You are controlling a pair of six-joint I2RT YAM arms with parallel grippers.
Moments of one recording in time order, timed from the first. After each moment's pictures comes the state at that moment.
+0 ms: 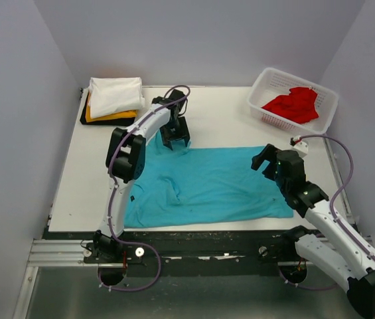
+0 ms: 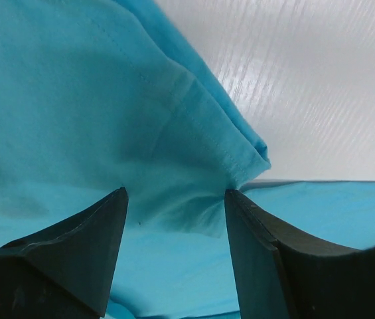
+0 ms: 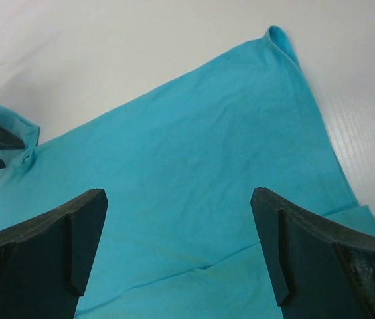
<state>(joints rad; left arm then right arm) -0.40 2.33 2.02 -0.99 0.07 -0.65 0.40 0.80 0.56 -0.29 0.38 0.64</state>
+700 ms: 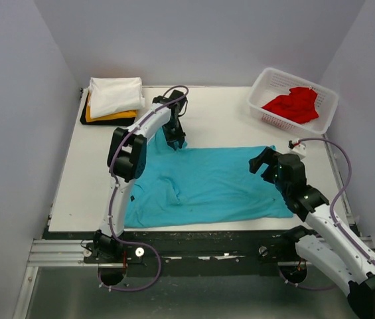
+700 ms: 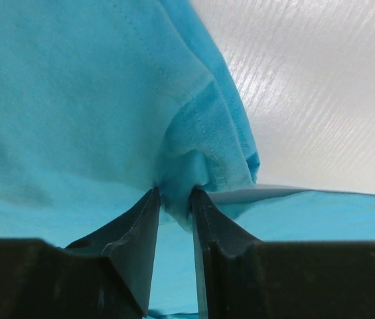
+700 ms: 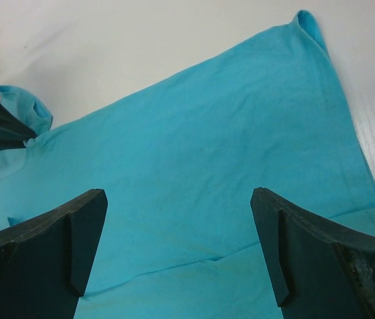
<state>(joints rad) -0.41 2.35 2.04 -1.07 0.03 -0.73 0.40 0.75 0.51 -0.26 0.29 0.64</state>
